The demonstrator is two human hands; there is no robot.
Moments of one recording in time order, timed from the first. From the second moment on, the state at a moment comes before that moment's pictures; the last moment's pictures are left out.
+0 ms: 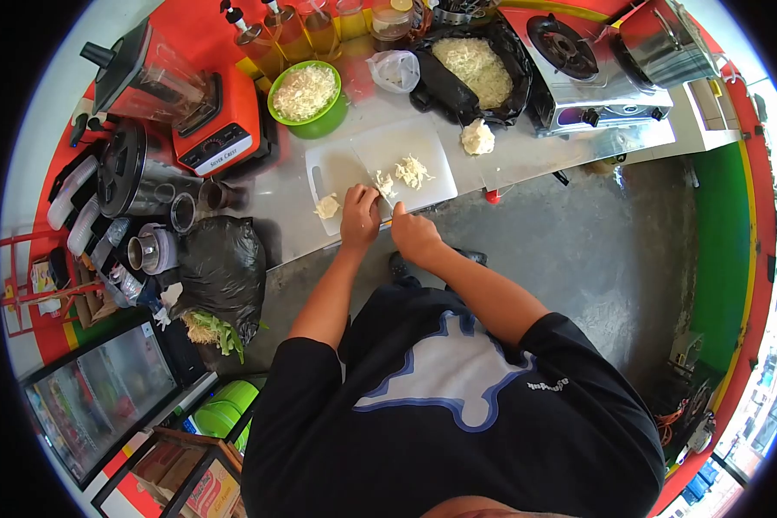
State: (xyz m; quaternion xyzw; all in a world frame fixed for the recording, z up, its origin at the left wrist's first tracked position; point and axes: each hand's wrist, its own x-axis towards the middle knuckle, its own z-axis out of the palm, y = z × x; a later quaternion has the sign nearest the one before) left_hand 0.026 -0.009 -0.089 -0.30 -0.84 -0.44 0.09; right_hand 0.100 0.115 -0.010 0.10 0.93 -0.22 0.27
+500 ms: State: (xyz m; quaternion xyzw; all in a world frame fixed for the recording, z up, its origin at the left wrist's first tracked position) left_hand 0.023 -0.010 -0.081 -0.30 -0.81 -0.49 0.09; right_hand 0.082 0.115 0.010 0.08 0.93 -0.21 0.30
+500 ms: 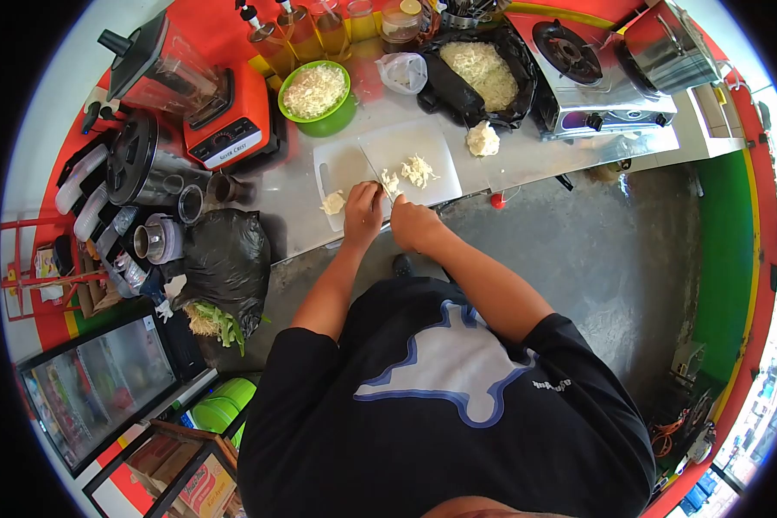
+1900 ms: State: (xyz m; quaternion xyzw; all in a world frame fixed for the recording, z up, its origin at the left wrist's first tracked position) left_hand 0.023 -0.012 -0.088 -0.30 -0.83 -0.47 0.10; right_hand 0.070 0.123 -0.003 0.04 0.95 -0.15 0.29
